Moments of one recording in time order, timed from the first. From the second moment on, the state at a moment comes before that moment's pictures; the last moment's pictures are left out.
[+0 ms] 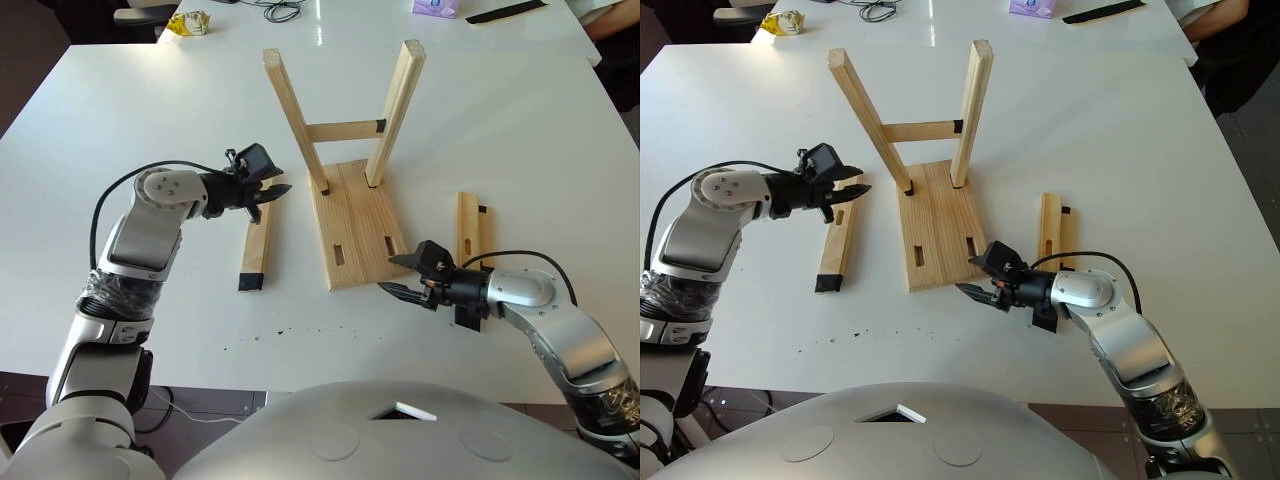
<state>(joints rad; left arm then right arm) -0.34 0.66 -0.14 -0.09 -0.11 0.49 -0.90 0.14 -0.61 0.26 -0.60 0.23 0.76 0.79</state>
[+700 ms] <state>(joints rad) -0.77 0.53 0.28 -0.07 -0.69 0.92 -0.68 -0.01 -0.62 0.19 -0.49 0.27 0.74 0.75</state>
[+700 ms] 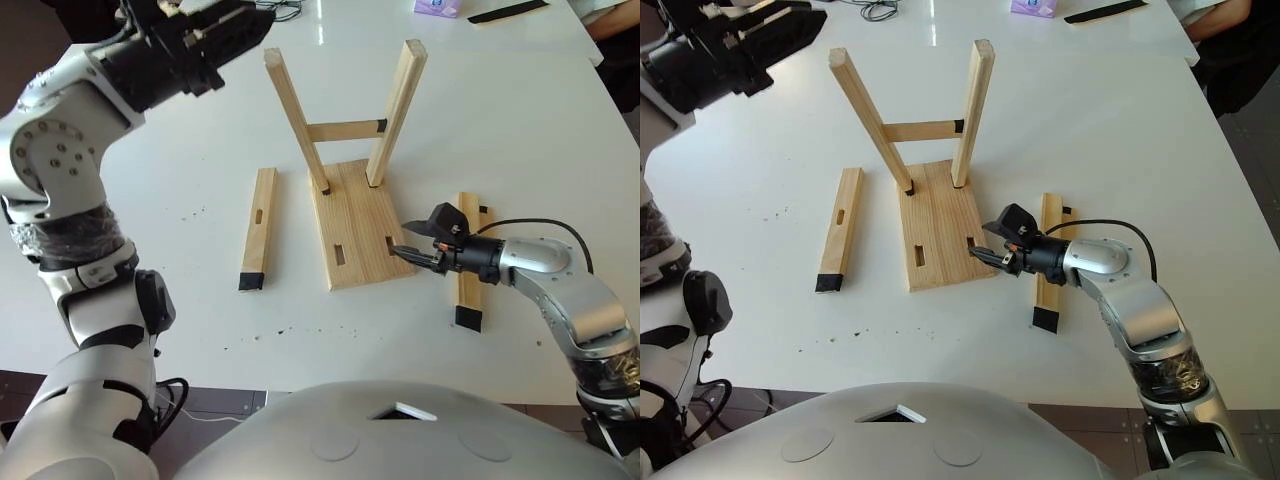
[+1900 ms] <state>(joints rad) -1.16 0.34 0.21 0.36 -0.52 0.52 -0.62 0.00 -0.63 0.34 -0.42 0.22 0.59 0.74</state>
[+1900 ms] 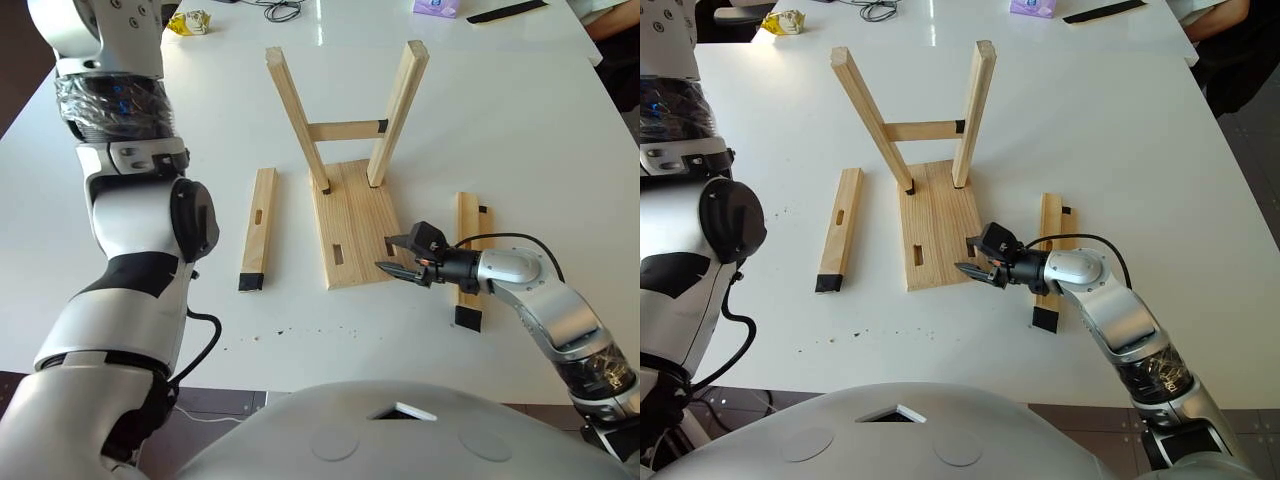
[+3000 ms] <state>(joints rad) -0.87 0.38 0.35 -0.08 -0.81 0.82 -0.42 -0.01 -0.59 0.04 -0.60 0.40 0.80 0.63</state>
